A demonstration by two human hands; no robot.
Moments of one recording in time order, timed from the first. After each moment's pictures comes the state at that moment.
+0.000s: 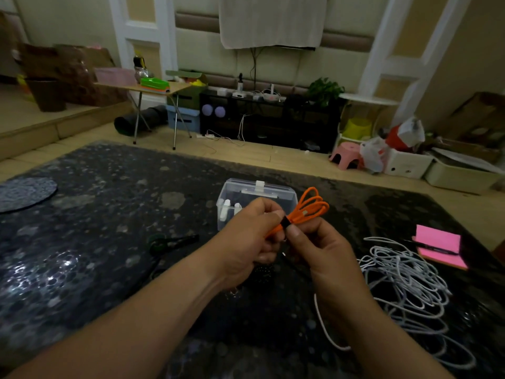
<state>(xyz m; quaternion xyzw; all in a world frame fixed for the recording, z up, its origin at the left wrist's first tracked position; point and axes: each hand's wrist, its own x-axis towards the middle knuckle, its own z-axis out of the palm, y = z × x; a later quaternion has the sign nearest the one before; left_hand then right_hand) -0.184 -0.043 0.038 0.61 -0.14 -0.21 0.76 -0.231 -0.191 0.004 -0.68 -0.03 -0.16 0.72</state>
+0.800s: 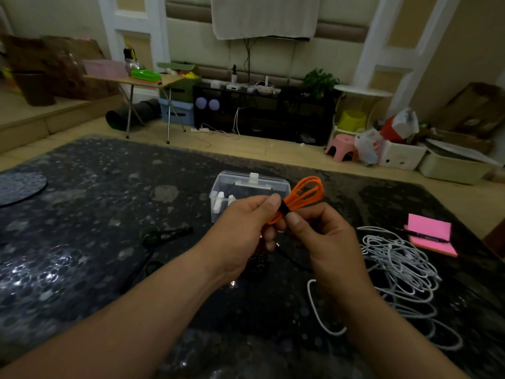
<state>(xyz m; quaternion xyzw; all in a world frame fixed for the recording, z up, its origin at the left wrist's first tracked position) -0.187 -0.049 0.026 0.62 -0.17 -0.14 0.76 -0.233 -0.203 0.008 -0.69 -0.02 -0.22 0.69</state>
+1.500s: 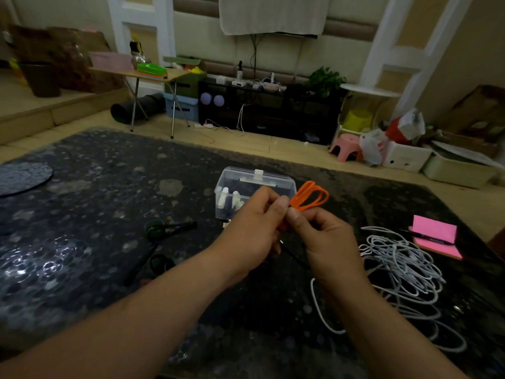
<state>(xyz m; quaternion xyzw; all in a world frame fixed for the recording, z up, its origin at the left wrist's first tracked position) -0.195 -0.052 0.025 0.70 -0.17 -0.09 0.69 -0.228 -0.196 0.007 -0.73 -0.01 -0.21 0.65</state>
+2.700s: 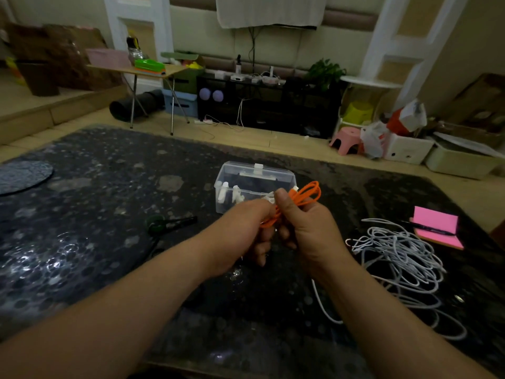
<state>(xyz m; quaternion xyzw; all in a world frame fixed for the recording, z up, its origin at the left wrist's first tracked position) -0.192 -0.033 0.024 0.68 -0.17 -0.25 0.66 -0.212 -0.178 0.017 -0.67 0.01 -0.08 0.73</state>
